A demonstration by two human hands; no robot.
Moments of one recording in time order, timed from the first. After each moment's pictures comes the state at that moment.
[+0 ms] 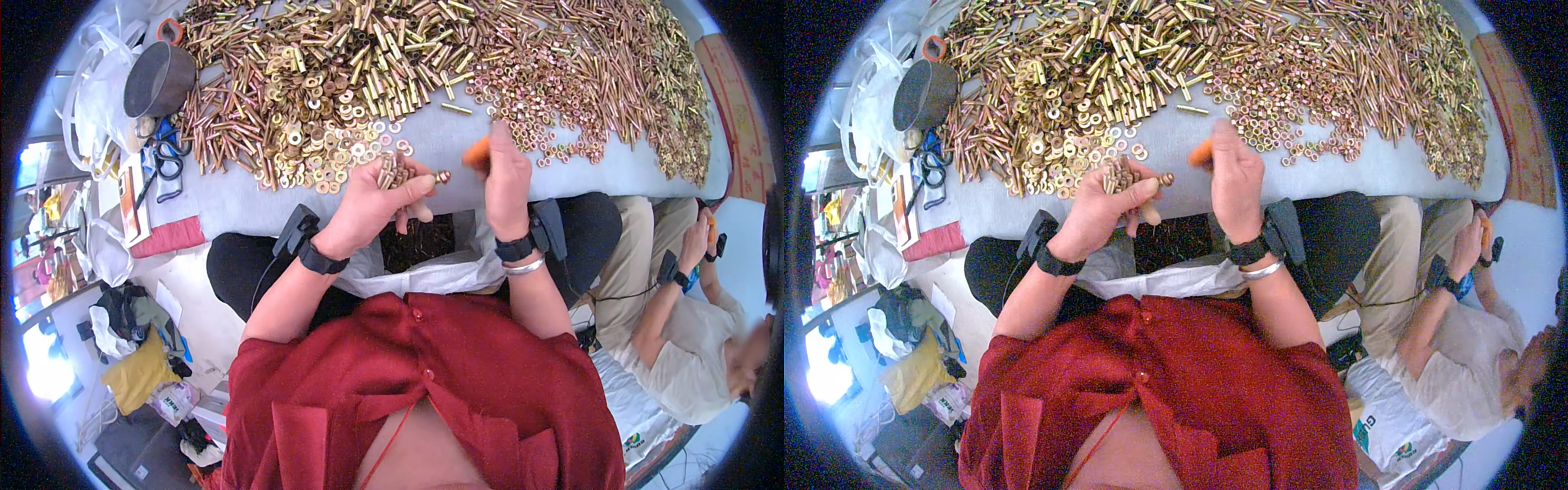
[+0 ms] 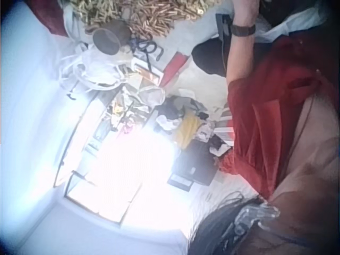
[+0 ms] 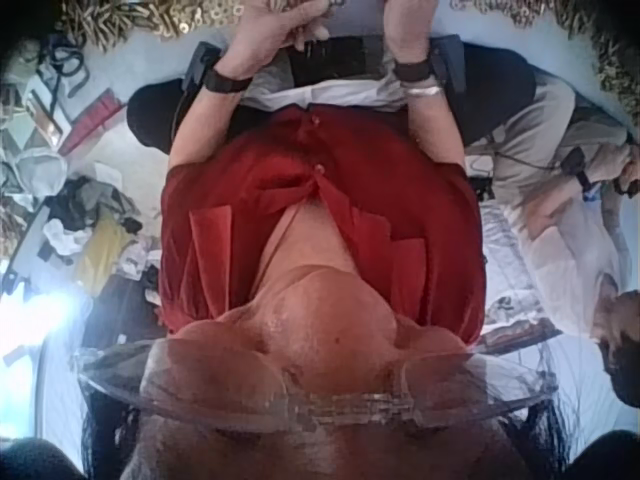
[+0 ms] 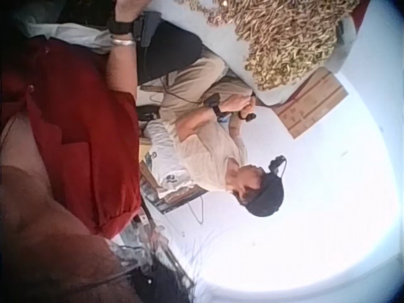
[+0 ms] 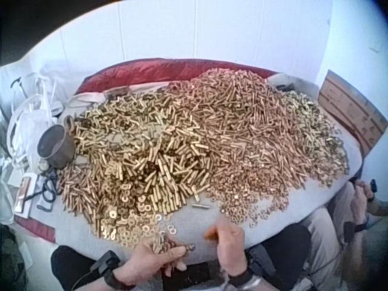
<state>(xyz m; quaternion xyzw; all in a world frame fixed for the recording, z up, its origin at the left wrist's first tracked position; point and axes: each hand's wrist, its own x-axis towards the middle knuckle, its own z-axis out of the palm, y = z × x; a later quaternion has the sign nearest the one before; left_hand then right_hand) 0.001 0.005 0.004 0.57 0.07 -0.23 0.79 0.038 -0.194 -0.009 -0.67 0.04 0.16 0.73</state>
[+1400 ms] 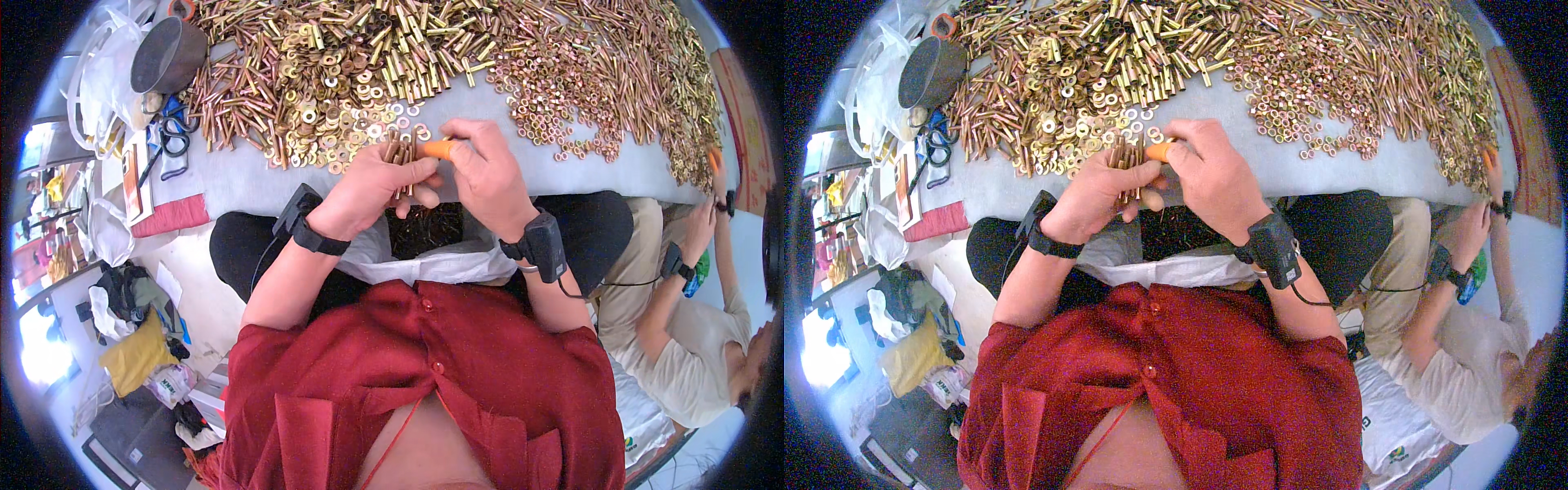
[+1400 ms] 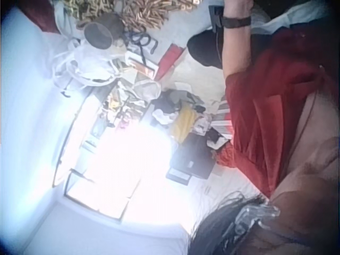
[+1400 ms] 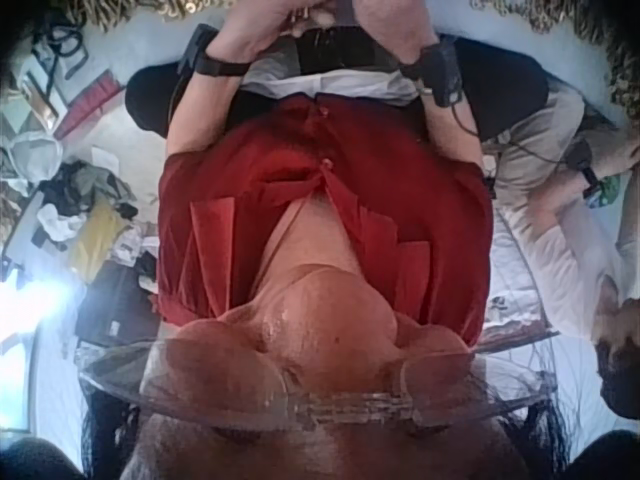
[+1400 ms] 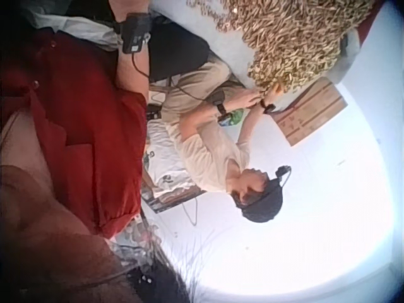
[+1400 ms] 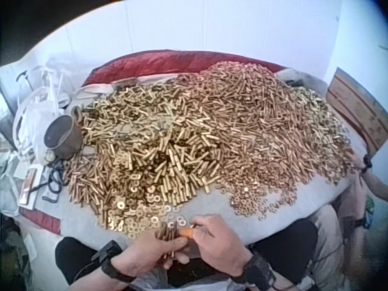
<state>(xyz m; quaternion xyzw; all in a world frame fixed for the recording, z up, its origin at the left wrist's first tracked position) 0.003 0.019 0.013 0.53 0.14 -0.30 0.78 0.033 -0.165 0.006 -0.84 -0.37 -0.15 0.37</state>
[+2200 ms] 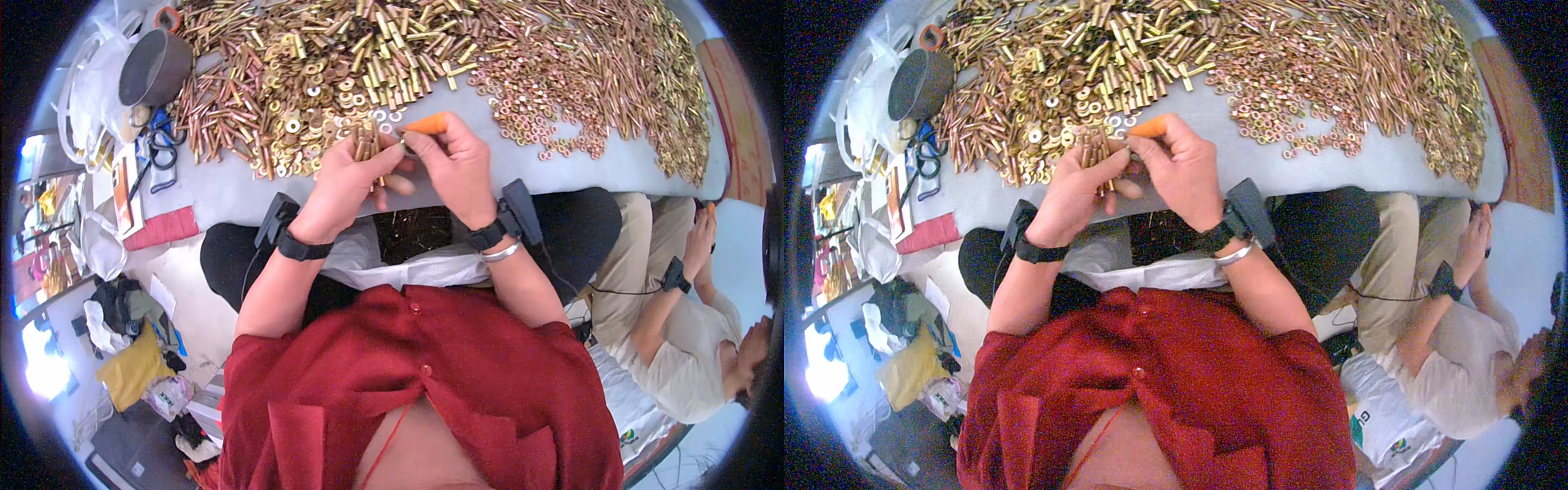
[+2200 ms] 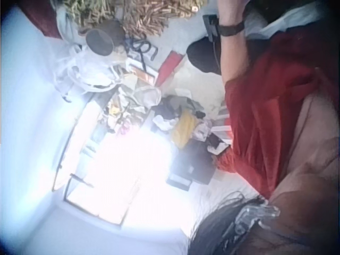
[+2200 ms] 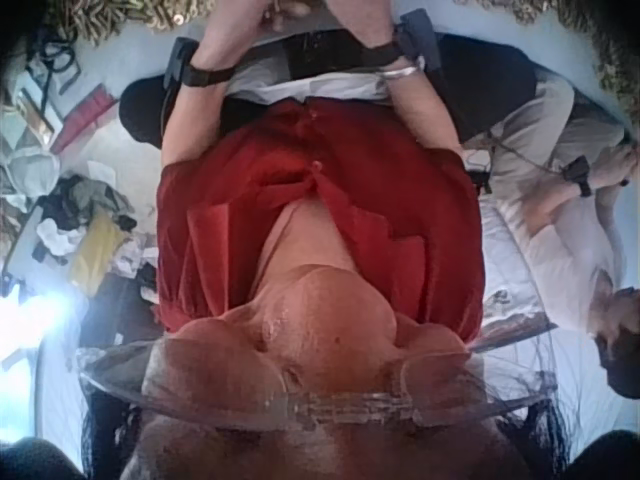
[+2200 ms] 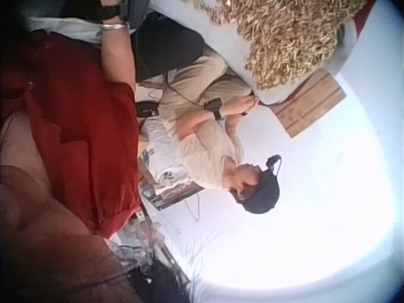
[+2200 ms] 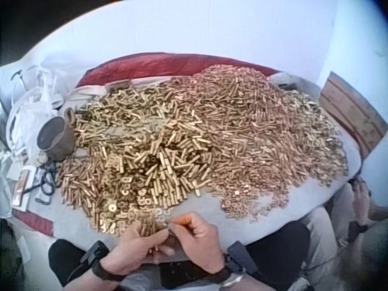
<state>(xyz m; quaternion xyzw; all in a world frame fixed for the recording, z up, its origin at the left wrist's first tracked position) 0.009 0.024 0.017 0.58 0.14 -0.21 0.77 0.034 -0.131 -0.009 -0.70 -0.07 0.03 0.71</state>
